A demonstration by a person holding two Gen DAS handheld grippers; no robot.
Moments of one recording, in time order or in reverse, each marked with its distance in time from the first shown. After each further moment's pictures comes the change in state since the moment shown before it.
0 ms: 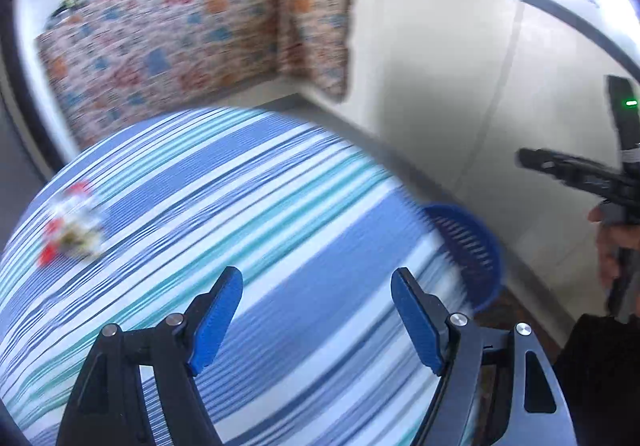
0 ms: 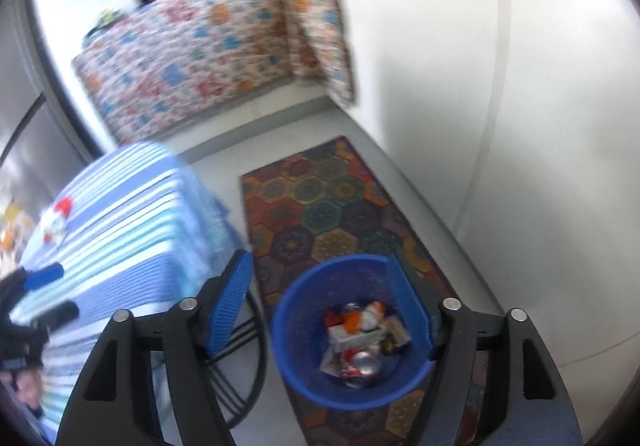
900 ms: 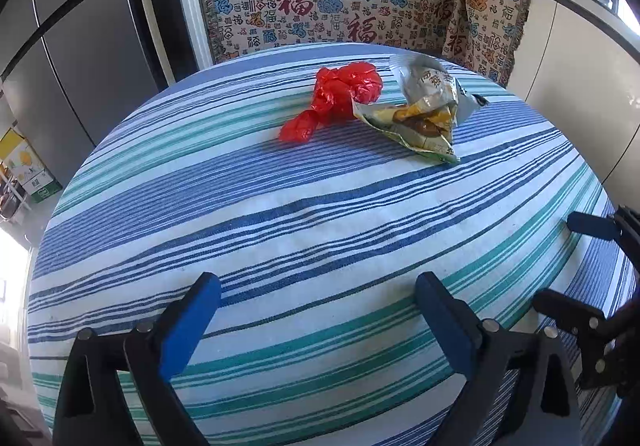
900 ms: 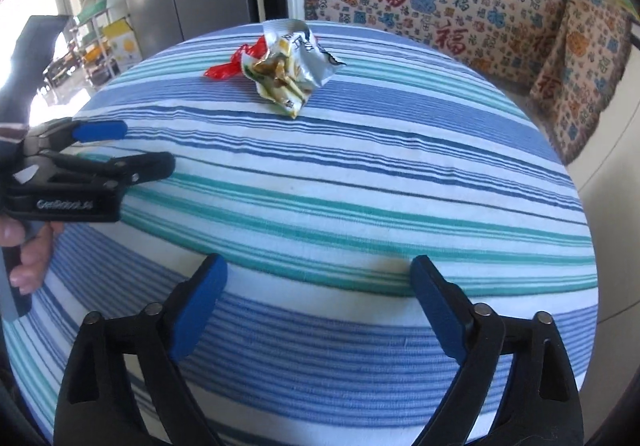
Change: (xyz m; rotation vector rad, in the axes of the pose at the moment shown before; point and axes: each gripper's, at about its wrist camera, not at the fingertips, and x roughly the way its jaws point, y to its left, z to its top) left arm 0.003 0.242 -0.079 -0.277 0.080 0.210; right arm 0.081 0.331 -0.075 -0.581 0.189 0.287
